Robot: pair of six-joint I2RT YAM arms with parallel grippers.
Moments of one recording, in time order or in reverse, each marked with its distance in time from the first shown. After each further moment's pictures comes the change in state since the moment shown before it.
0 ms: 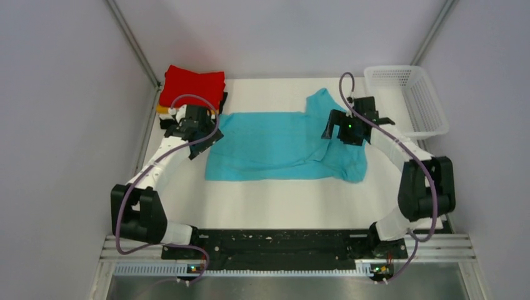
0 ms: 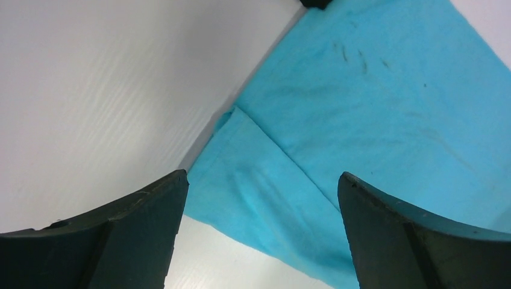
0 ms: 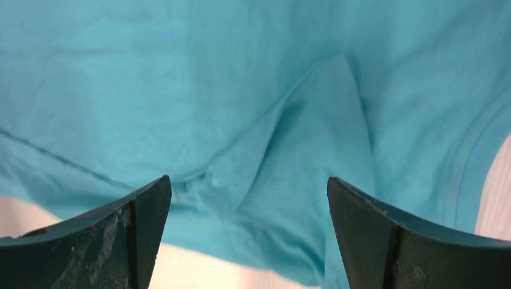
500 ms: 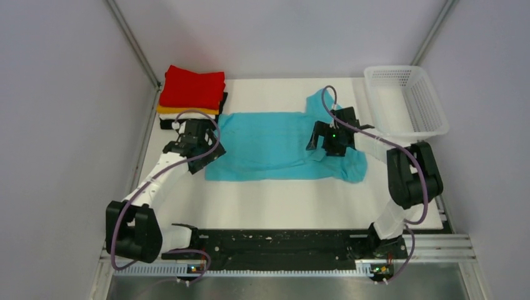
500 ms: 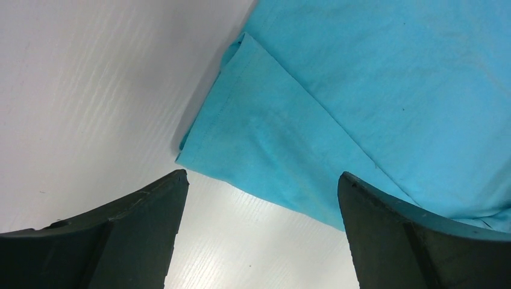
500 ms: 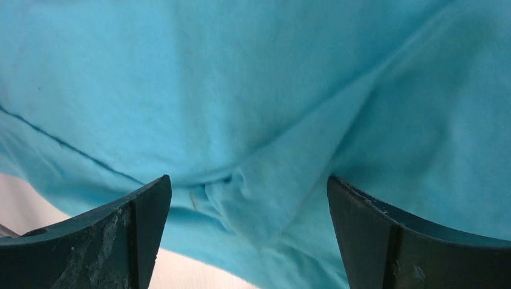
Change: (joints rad) left arm -0.017 -0.134 -0.200 0.027 0.142 0.035; right arm 0.115 -0.012 -0.204 0.154 -0.071 0.130
